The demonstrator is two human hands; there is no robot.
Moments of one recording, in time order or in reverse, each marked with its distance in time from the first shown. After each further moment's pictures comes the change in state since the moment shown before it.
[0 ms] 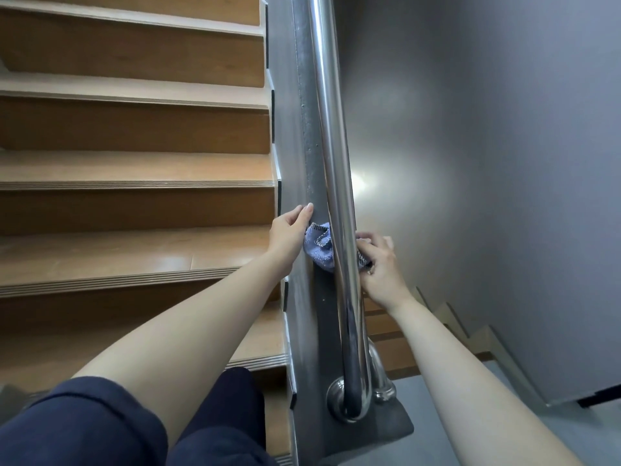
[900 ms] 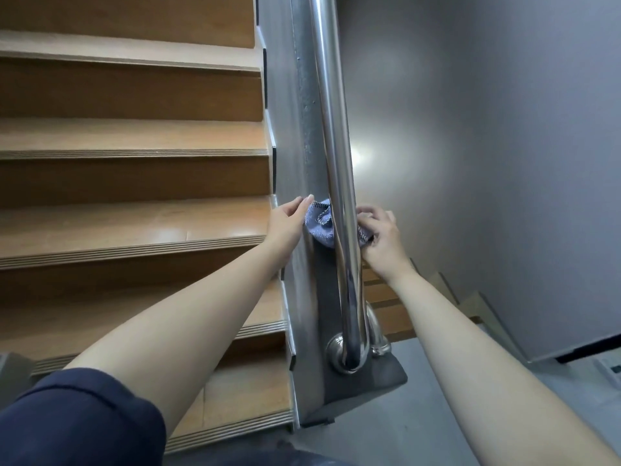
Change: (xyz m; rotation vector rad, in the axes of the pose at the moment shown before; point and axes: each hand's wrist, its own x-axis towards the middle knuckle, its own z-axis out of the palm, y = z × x) left_hand -0.035 -0.029 -0.004 0.017 -0.044 -0.078; right_hand -0.023 -0.003 -0.001 0.062 0.021 0.051
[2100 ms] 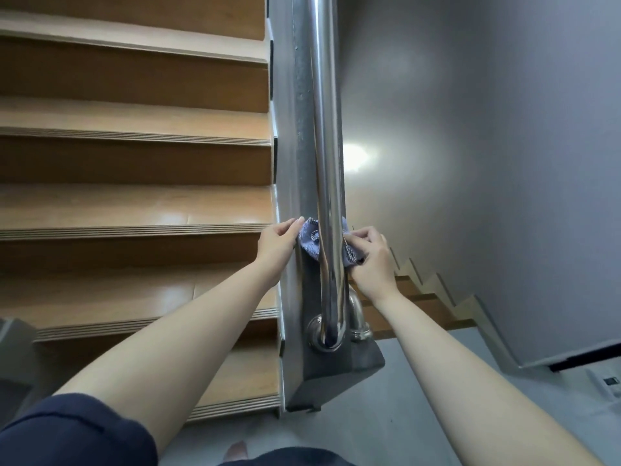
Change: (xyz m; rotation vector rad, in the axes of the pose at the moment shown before) left_hand -0.054 -0.040 0.004 -0.025 0.070 -0.109; right_hand -0.057 0.006 -0.004 -0.001 -0.045 0.140
